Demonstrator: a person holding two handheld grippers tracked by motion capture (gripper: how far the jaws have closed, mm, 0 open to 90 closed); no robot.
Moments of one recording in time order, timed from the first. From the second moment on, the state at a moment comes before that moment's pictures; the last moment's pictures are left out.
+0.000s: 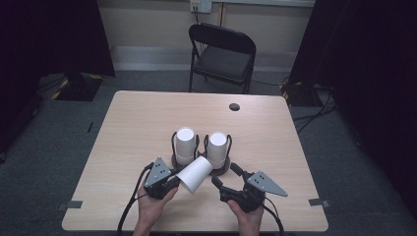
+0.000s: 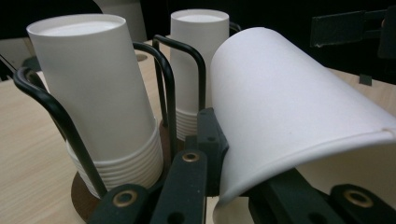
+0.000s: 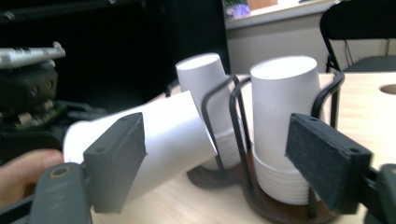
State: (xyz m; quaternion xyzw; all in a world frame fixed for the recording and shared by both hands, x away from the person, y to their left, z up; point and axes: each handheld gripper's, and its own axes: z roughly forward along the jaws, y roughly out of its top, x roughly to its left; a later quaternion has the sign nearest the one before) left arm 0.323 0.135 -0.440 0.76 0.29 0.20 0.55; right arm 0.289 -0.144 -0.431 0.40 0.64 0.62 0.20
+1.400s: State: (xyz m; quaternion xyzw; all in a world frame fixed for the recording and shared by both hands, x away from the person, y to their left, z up) left arm 0.348 0.125 -0.410 0.86 0.30 0.10 0.40; right arm 0.275 -0.103 -0.449 0.22 0.79 0.48 0.31
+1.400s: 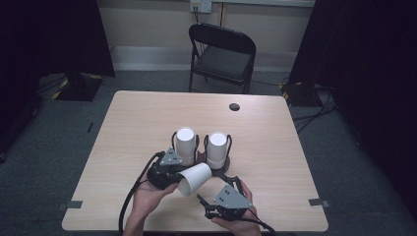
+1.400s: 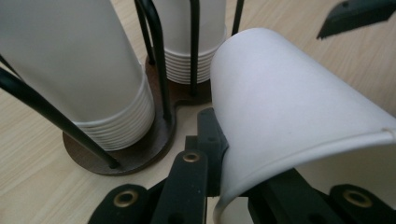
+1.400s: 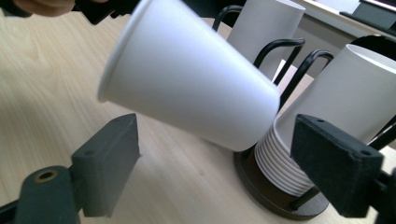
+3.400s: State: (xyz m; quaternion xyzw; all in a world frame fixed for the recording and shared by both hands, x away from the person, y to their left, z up) left arm 0.358 0.089 -0.417 0.90 0.27 -0.01 0.34; right arm 0.274 -0.068 -0.457 0.13 0.81 0.45 0.35
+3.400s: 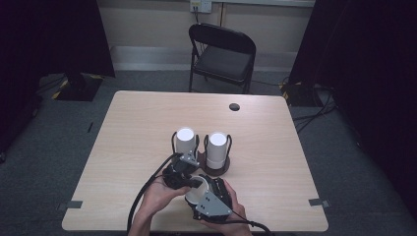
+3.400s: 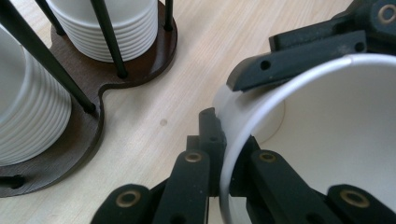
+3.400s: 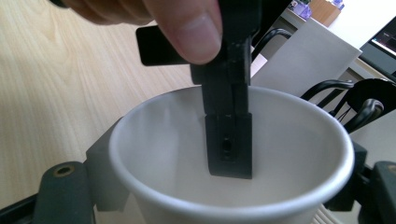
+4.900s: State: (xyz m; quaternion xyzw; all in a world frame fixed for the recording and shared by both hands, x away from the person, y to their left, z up) left arm 0.342 0.111 -0.422 0.83 0.31 0.07 0.46; right arm 0.280 -0.086 -0.456 0.19 0.80 0.48 0.32
